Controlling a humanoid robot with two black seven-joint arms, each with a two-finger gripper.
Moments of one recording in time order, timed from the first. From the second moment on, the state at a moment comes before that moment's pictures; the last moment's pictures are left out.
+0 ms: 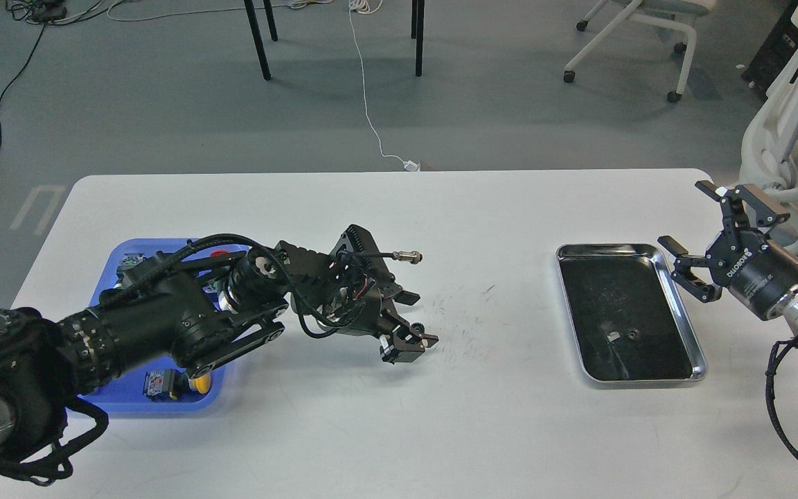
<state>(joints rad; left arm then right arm) -0.92 0.12 -0.20 -0.87 2.18 -0.25 -0.49 0.53 -0.81 0.39 0.99 -0.05 0.49 0.49</state>
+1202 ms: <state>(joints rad) -0.90 0.09 -0.18 -0.83 2.18 -0.22 -0.49 0.53 -0.81 0.39 0.99 -0.05 0.49 0.49</state>
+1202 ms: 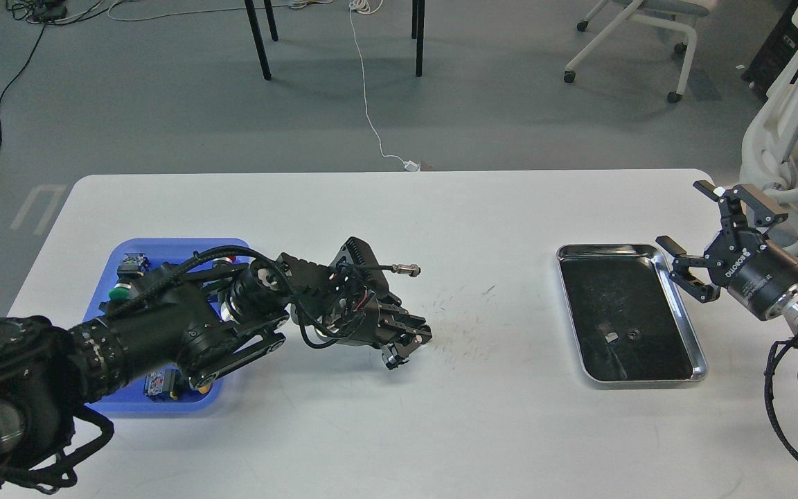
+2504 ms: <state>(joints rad) -0.82 0.89 -0.19 -1.10 2.17 -0.22 -0.49 0.54 -0.79 0.38 0.99 -0.06 0.49 0.49</state>
